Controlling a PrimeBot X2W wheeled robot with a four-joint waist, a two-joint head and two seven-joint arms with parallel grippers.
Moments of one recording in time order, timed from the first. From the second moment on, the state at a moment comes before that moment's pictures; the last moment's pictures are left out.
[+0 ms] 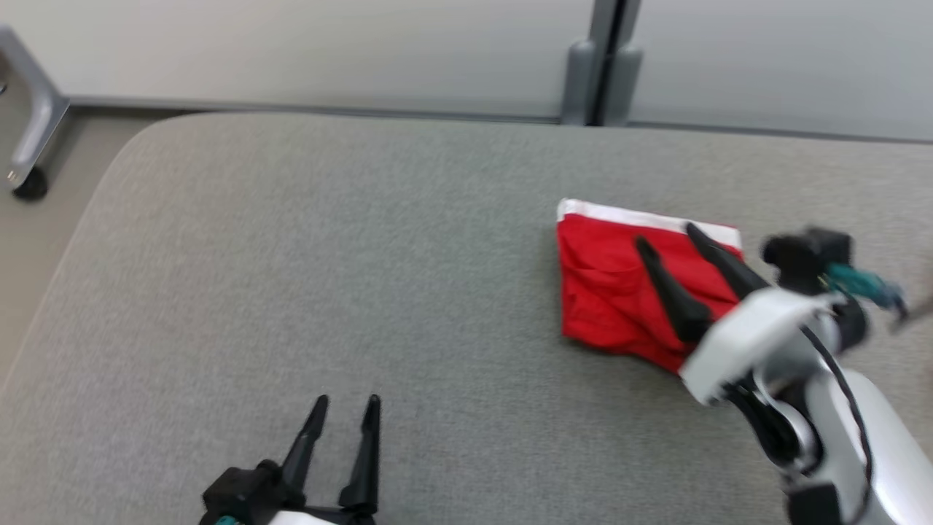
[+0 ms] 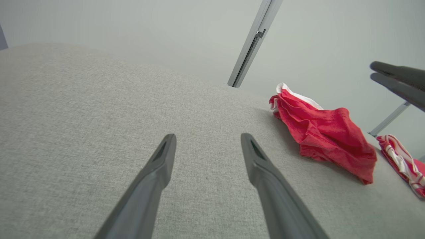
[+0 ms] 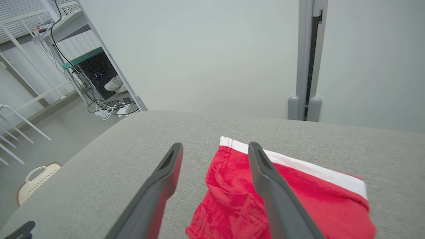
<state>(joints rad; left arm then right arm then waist) 0.05 0.05 -0.31 0.16 -0.46 -0.01 -0.26 -0.40 -0.11 0.24 0.19 0.47 0.13 0.21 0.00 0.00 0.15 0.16</state>
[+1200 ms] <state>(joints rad) 0.18 0.05 -0.05 0.16 -0.32 -0.06 -0.26 0.11 -0.21 -0.07 0.19 0.25 0.13 -0.26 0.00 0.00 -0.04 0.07</state>
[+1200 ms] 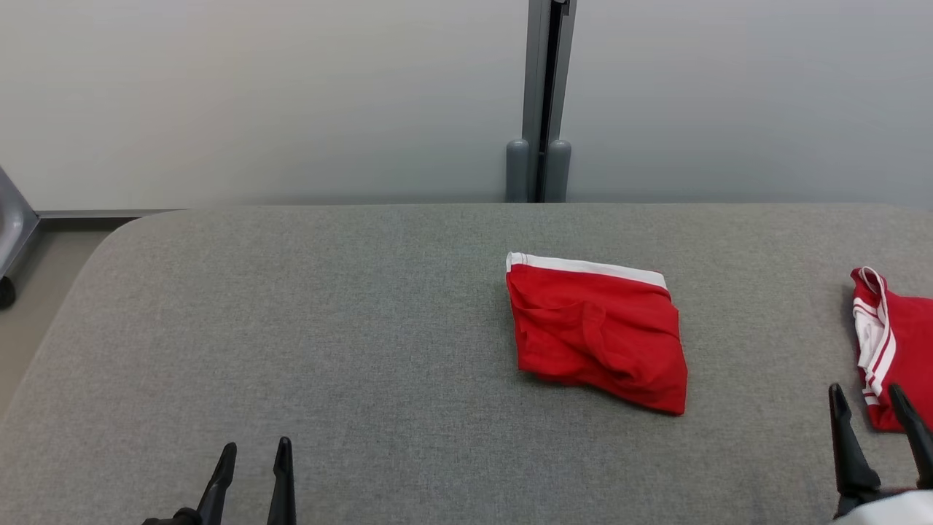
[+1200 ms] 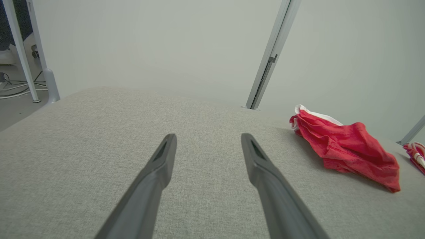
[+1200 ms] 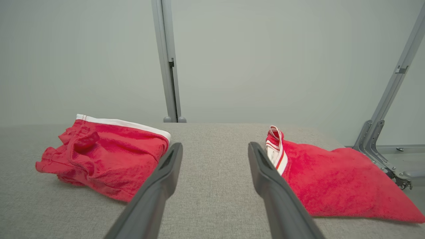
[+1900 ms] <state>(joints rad) 0.00 0.05 -0.18 0.15 -0.39 -0.03 -0.26 -0.45 -0.17 0.35 0.65 0.21 0.13 -0.20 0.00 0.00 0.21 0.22</state>
